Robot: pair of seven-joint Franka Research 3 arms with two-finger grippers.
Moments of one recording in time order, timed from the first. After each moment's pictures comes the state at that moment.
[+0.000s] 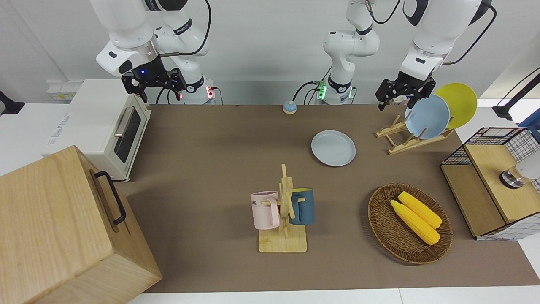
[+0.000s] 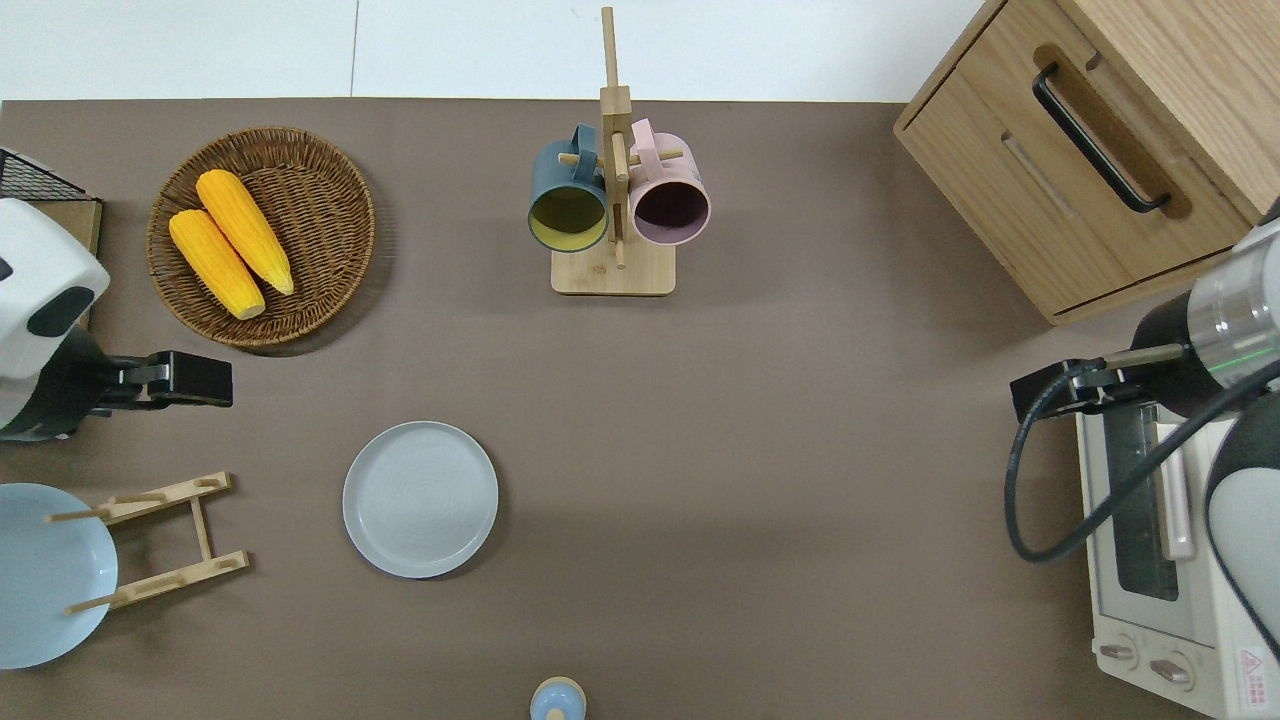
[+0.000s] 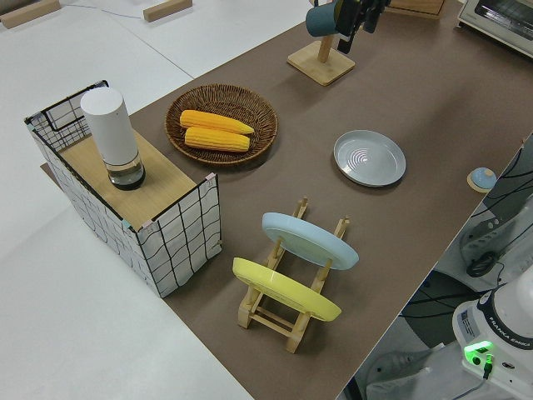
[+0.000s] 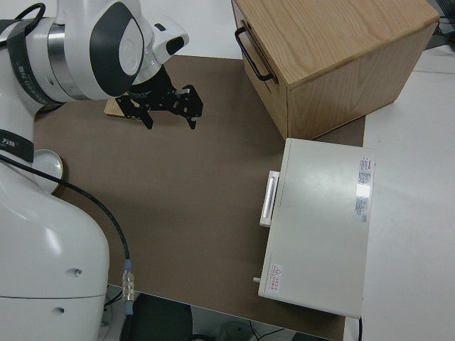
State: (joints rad) left arm -0.10 -0.07 0.02 -1.66 0.00 1.59 -0.11; right arm -0.26 0.02 0.38 -1.48 -0.03 1.38 0.04
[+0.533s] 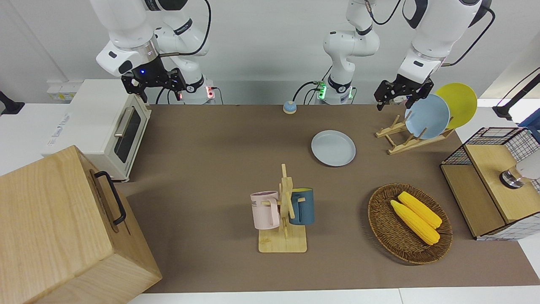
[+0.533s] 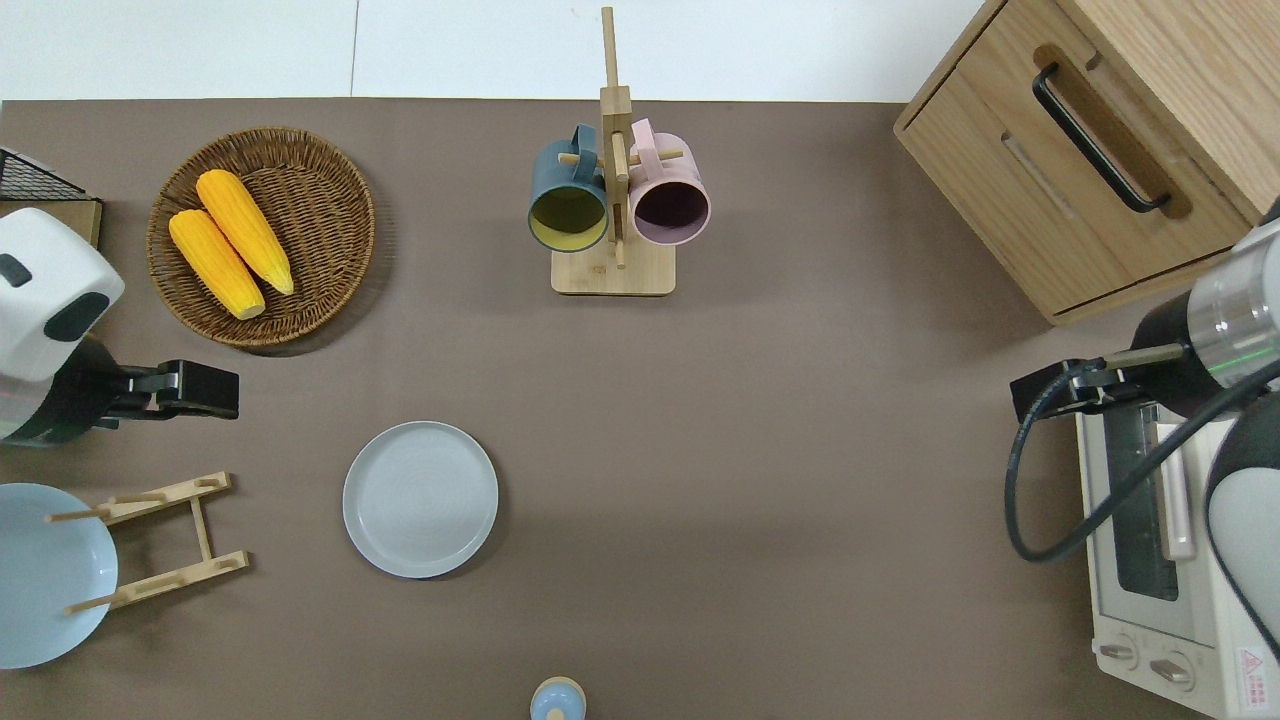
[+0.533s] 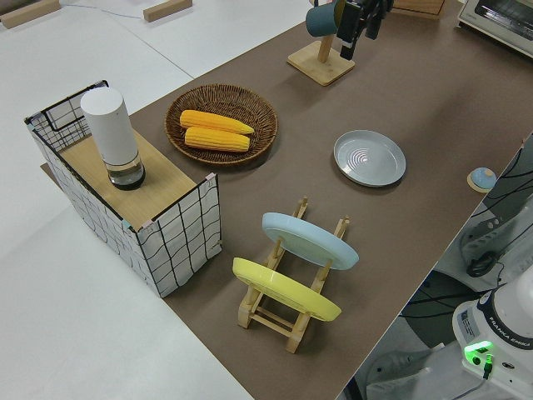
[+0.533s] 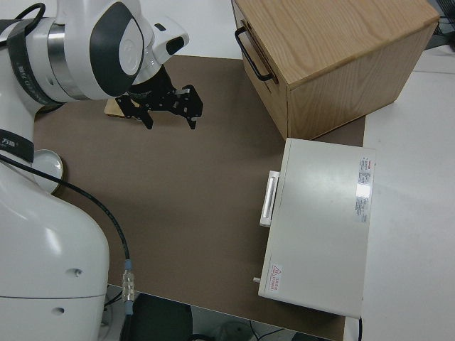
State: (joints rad) left arm -0.10 -0.06 0.02 -1.67 0.00 1.56 -0.11; right arm -0.26 0.02 0.38 -1.48 -0.03 1.38 0.04
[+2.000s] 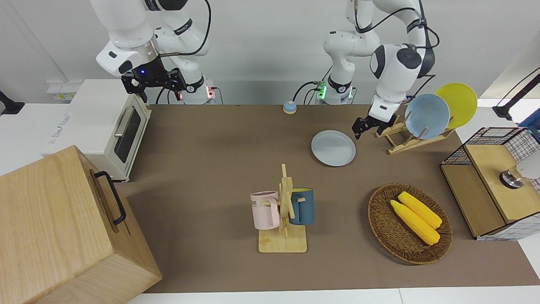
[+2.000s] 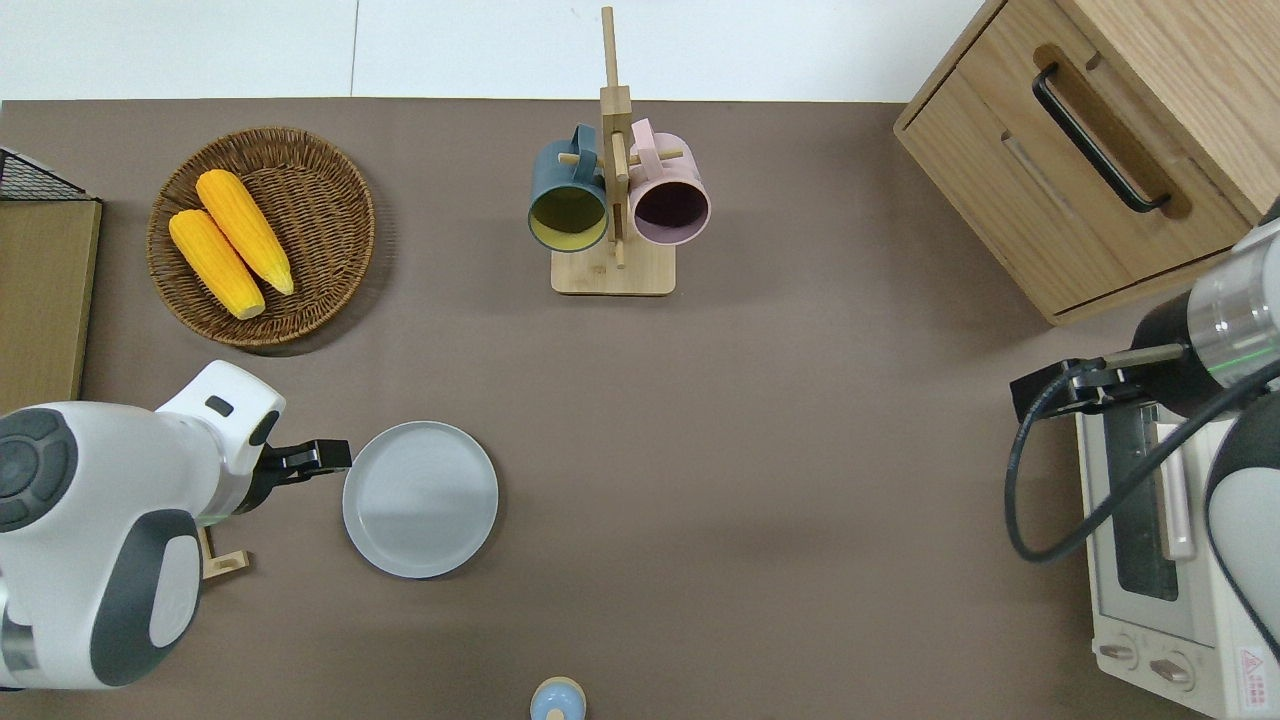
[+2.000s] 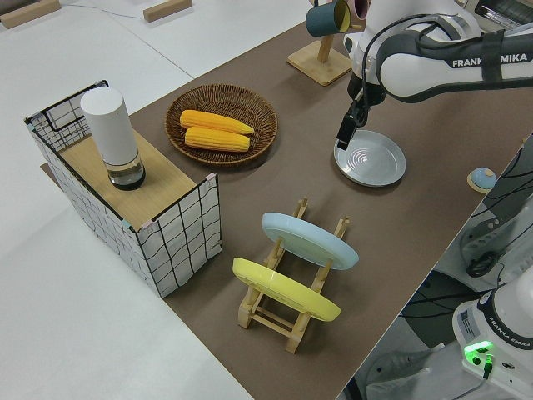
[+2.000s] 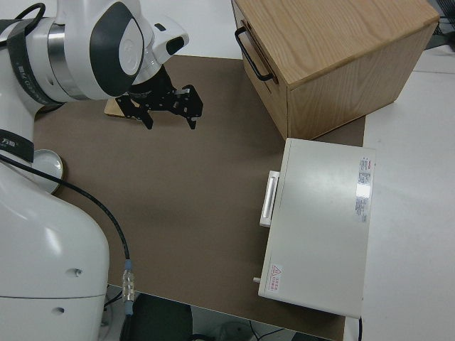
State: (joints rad) left arm -0.12 -0.17 0.04 -2.34 0.00 2.17 -0.29; right arm -0.26 0.02 0.38 -1.48 -0.03 1.38 0.04
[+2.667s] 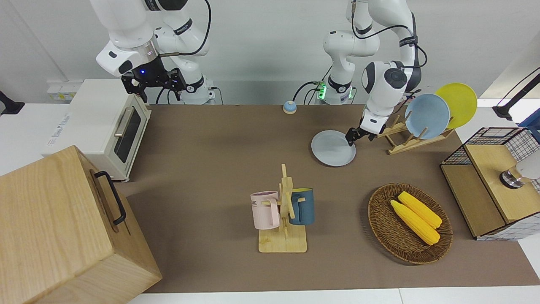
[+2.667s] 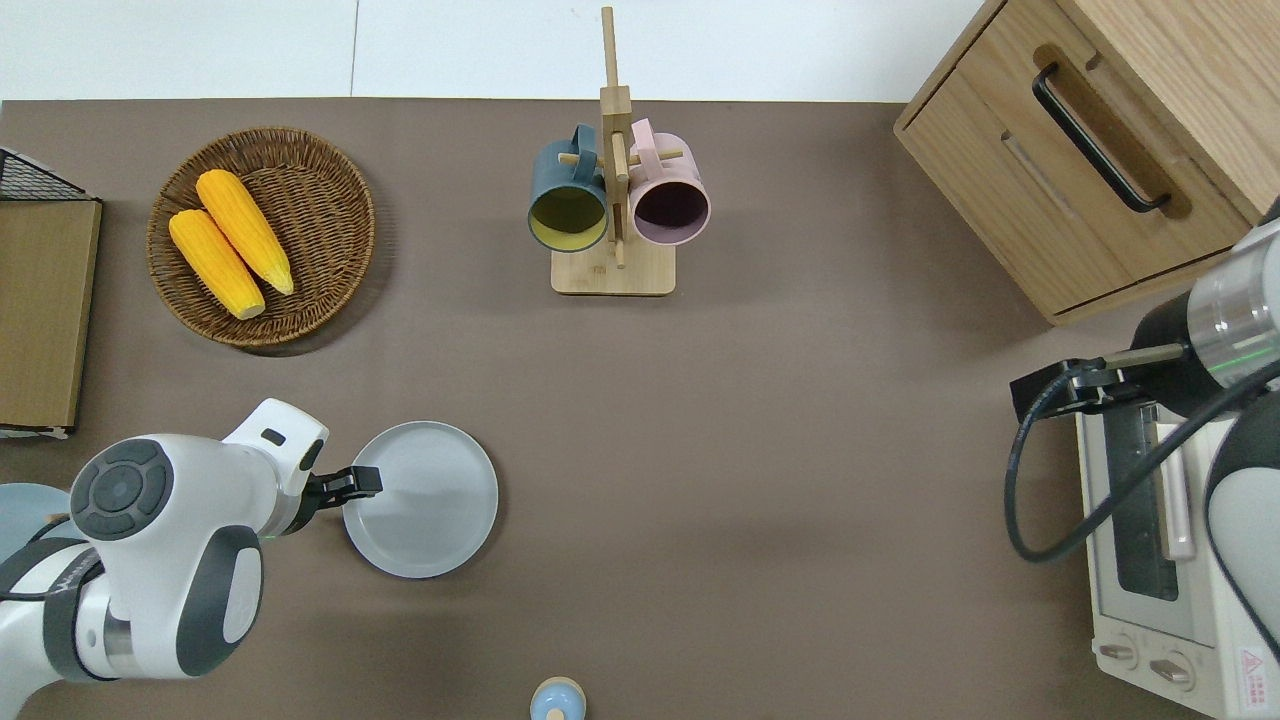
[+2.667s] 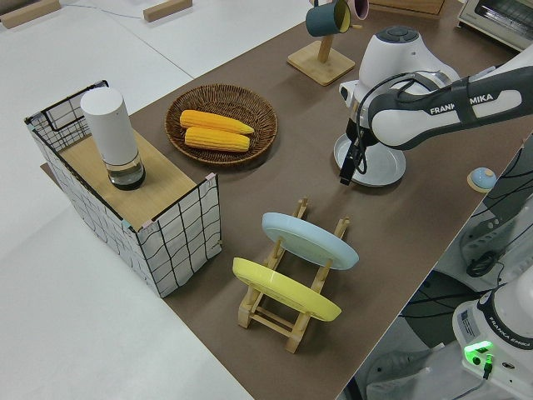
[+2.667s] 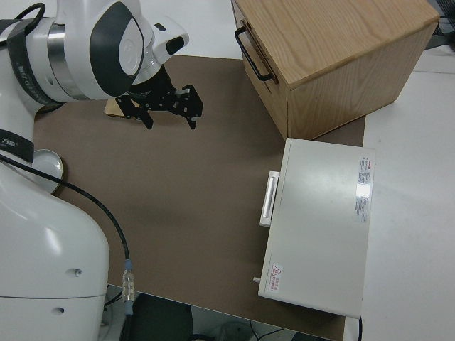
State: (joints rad) left arm -0.13 -0.10 0.04 -2.48 -0.02 2.32 -0.32; right arm -0.26 0.02 0.38 -1.48 -0.03 1.38 0.04
